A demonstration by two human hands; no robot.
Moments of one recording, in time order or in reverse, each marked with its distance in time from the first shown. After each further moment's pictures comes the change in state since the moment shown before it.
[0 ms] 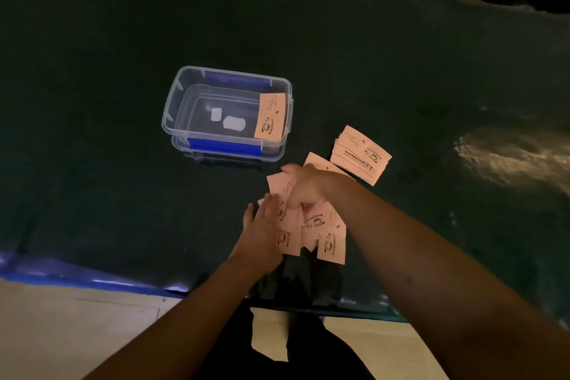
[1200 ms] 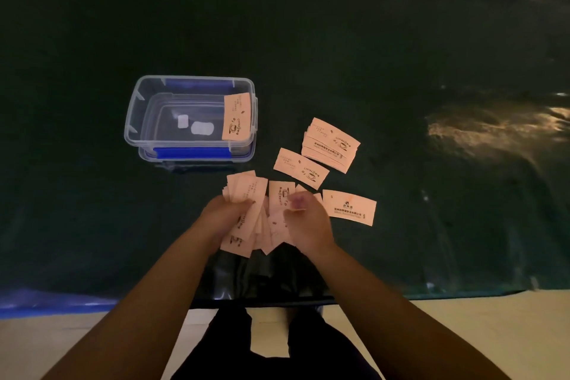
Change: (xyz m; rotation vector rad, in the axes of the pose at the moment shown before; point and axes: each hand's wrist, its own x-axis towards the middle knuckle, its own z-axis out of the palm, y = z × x) left_hand 0.014 0.006 -0.050 -0.695 0.000 -0.422; right_hand -0.039 0.060 0.108 0.786 0.686 -0.002
